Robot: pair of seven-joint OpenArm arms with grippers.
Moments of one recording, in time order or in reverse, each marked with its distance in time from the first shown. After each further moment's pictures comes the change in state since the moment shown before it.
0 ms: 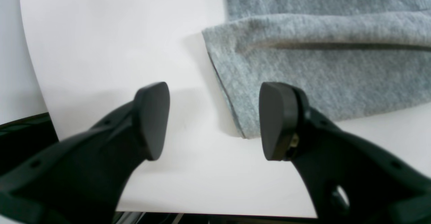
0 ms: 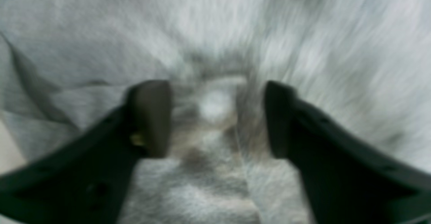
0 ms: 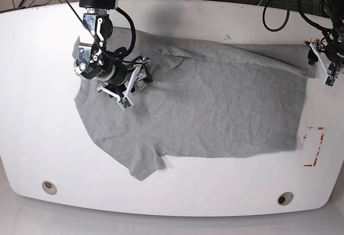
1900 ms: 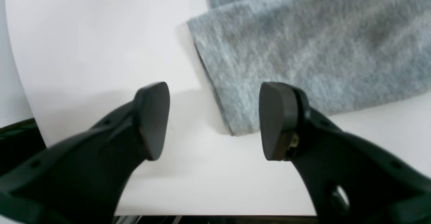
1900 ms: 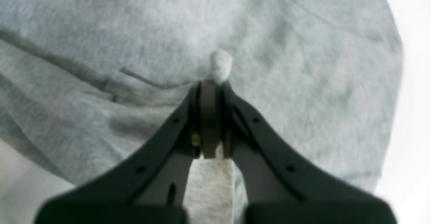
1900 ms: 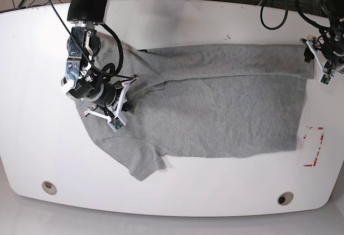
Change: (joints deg) left arm 0.8 0.1 1.8 -0.1 0.0 0.0 -0.2; right arm 7.2 5.9 -3.7 5.1 0.1 0.2 -2.9
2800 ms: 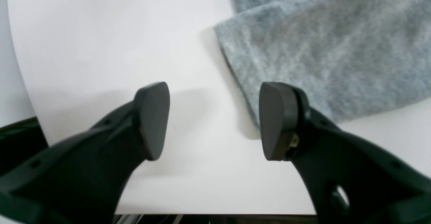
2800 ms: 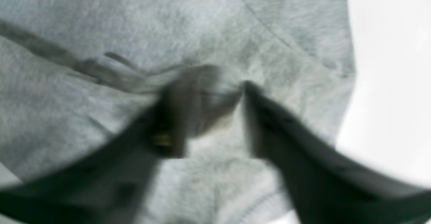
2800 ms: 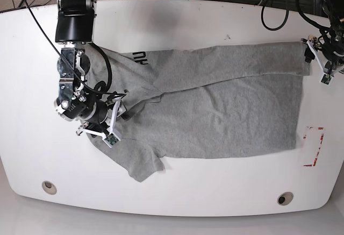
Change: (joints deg) left arm 0.0 -0.3 0.0 0.0 0.0 0.0 0.0; right arm 7.4 6.0 -3.7 -5.9 0.2 0.0 0.5
